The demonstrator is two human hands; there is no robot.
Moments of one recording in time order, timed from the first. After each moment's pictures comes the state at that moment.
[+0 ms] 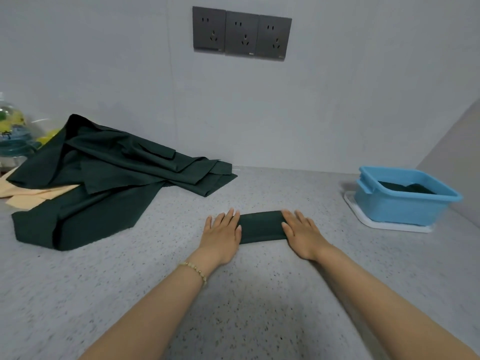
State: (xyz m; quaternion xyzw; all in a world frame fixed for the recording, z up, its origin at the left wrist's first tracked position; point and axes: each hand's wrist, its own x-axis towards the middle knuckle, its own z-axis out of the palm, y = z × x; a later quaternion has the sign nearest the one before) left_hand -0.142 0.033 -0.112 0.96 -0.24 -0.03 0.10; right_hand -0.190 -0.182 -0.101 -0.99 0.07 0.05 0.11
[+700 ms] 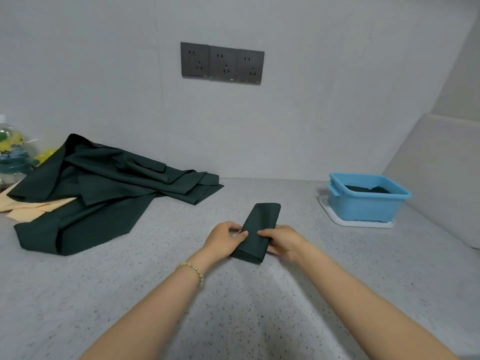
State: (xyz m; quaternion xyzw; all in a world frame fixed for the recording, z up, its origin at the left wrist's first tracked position) left_hand -0.185 0.017 -0.074 0.86 -0.19 -0.10 0.47; right_hand -0.240 -0.130 -0.051 -0.62 0.23 0.03 0.75
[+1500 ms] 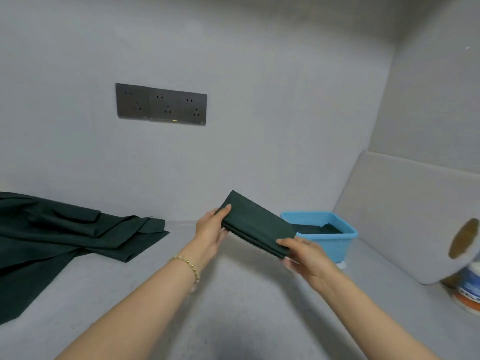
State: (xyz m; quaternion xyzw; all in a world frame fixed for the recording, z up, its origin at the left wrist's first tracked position) left_hand -0.147 -0.121 0.031 0.48 -0.05 -0.19 0.86; right_hand -0.274 -0.273 0.018 -0.60 0.23 -0.17 0.75
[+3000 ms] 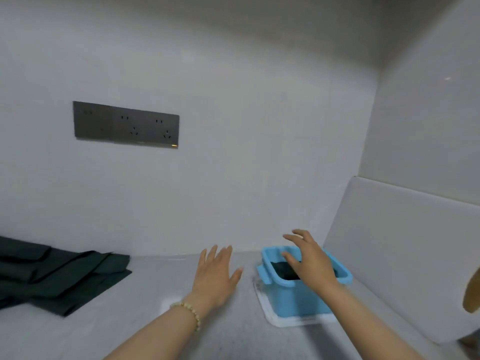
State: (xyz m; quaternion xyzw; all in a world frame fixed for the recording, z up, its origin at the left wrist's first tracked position) left_hand -0.101 -0.227 -0.018 0.92 -0.33 0.12 0.18; right_hand -0.210 -0.426 0.025 -0.94 0.13 -0.29 0.14
